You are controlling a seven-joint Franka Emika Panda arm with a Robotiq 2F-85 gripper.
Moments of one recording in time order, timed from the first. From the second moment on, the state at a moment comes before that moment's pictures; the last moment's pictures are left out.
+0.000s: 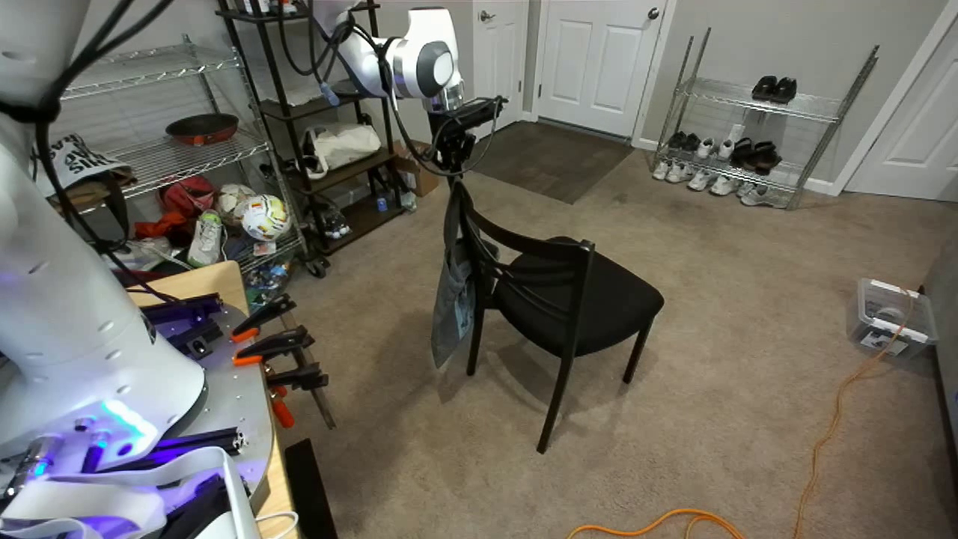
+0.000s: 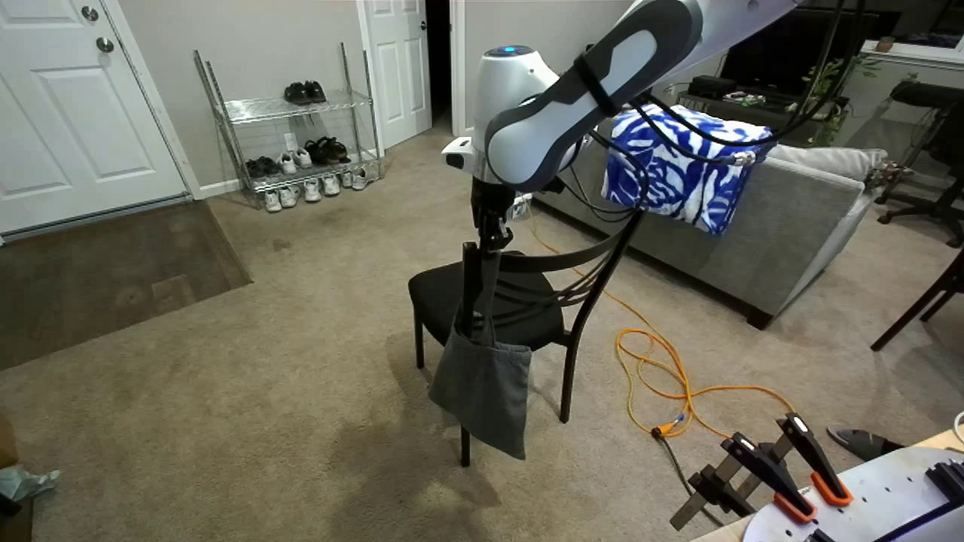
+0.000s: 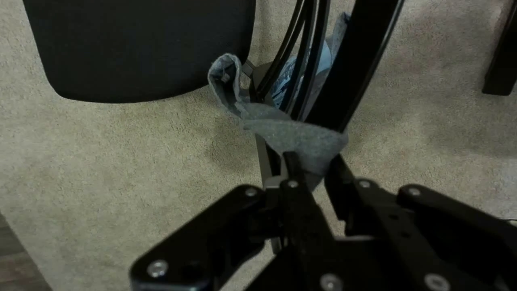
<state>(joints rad) 0.21 0.69 0.26 -1.70 -0.35 2.50 -0.98</state>
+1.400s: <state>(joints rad) 0.31 0.49 0.15 -1.85 -0.55 2.69 -0.70</state>
